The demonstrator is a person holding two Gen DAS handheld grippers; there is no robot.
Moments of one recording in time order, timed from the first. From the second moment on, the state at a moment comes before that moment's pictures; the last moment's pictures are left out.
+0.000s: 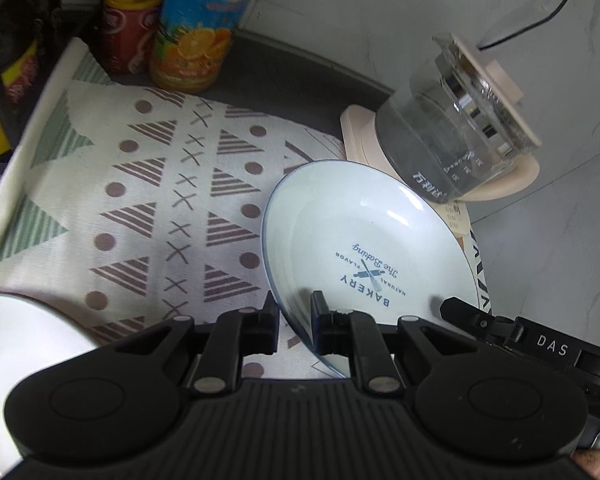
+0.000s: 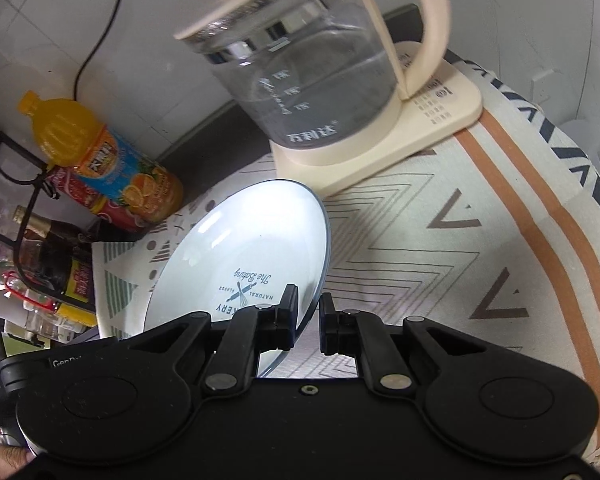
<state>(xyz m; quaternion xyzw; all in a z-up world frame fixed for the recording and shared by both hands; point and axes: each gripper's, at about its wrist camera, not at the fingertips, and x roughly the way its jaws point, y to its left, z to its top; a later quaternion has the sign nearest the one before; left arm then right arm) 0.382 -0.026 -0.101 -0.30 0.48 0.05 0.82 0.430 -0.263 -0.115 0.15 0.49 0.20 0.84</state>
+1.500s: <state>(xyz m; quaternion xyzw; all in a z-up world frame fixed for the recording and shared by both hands) 0.203 0.065 -0.088 -0.32 0.45 0.10 0.83 0.291 -0.157 -0.098 0.12 0.46 0.25 0.84</state>
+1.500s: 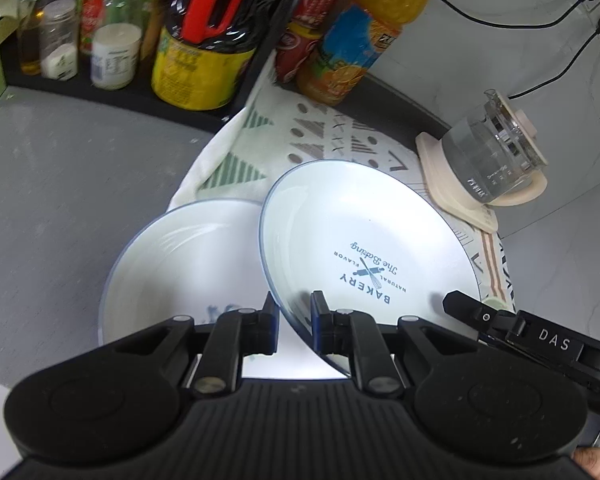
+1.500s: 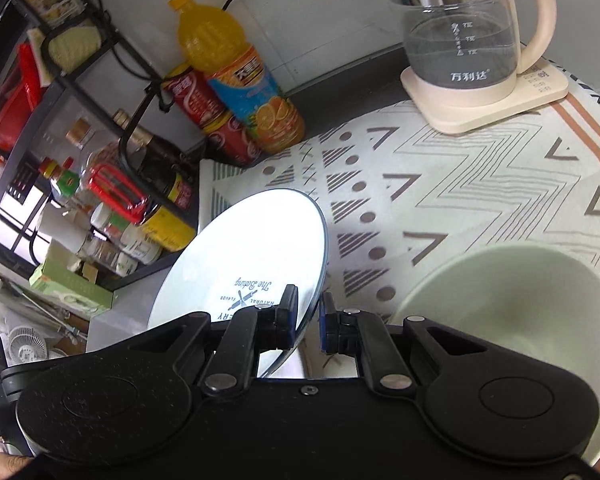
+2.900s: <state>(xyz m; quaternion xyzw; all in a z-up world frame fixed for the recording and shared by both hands) 0.163 0.082 -0.139 -0.33 0.51 0.15 0.78 0.225 -0.115 -0.141 0.02 0.50 0.24 0.83</state>
